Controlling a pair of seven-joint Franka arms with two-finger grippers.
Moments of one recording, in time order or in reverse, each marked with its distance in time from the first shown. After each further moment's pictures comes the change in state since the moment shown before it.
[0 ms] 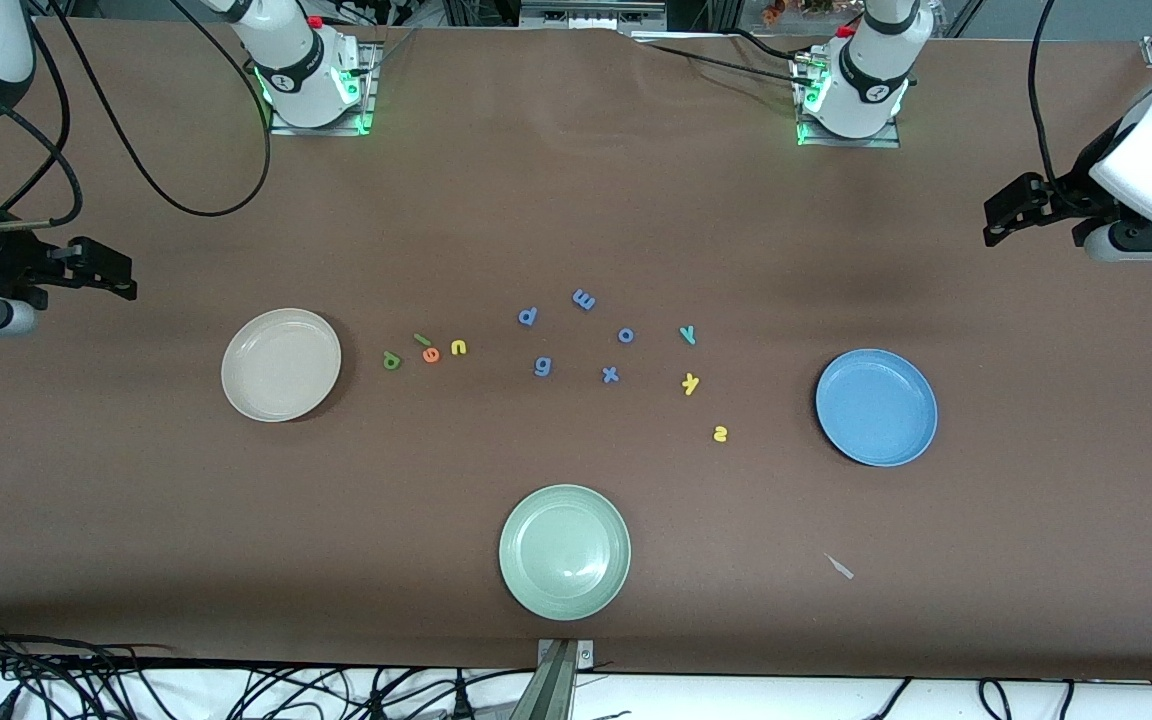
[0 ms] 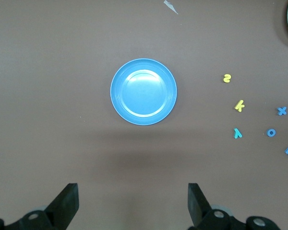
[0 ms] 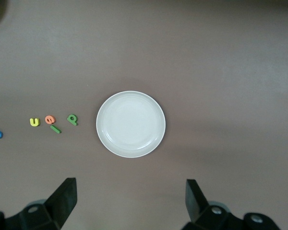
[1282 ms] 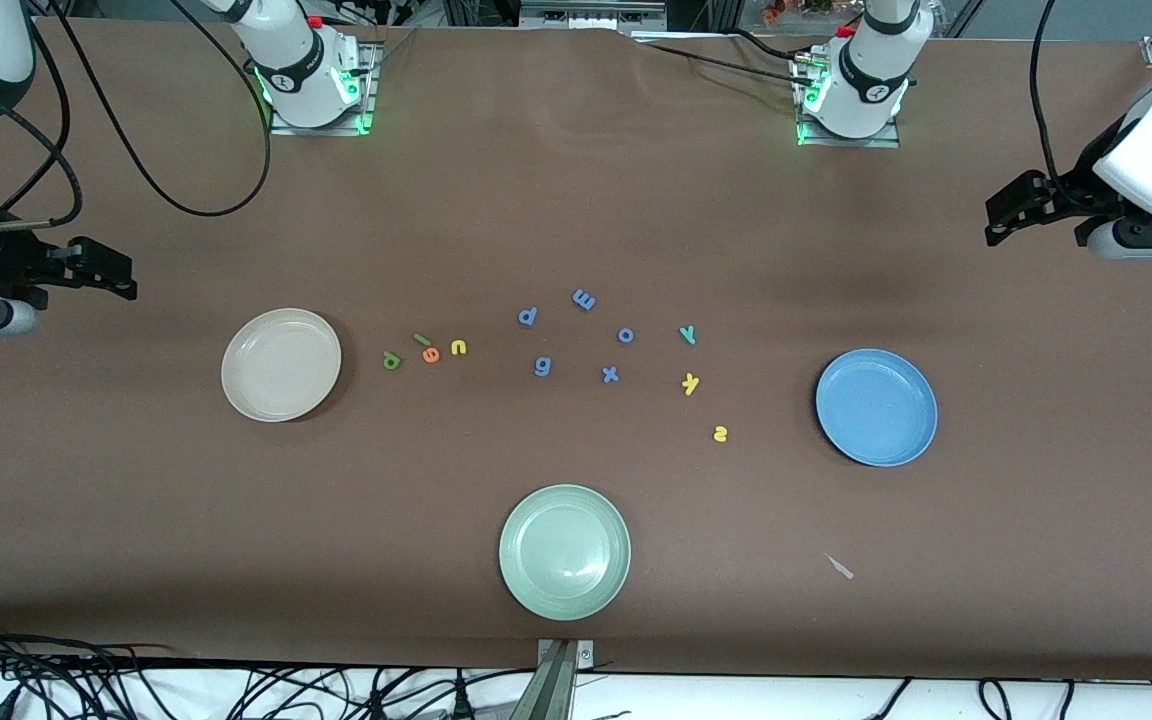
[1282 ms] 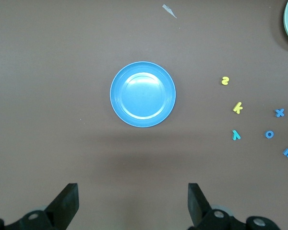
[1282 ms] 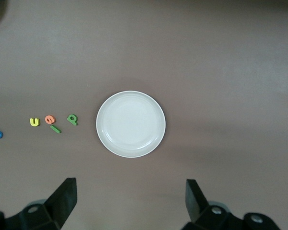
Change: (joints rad) left arm -0.003 0.001 0.000 0.013 0.000 0.000 0.000; right arm 0.000 0.000 0.000 0.000 0.000 0.000 0.000
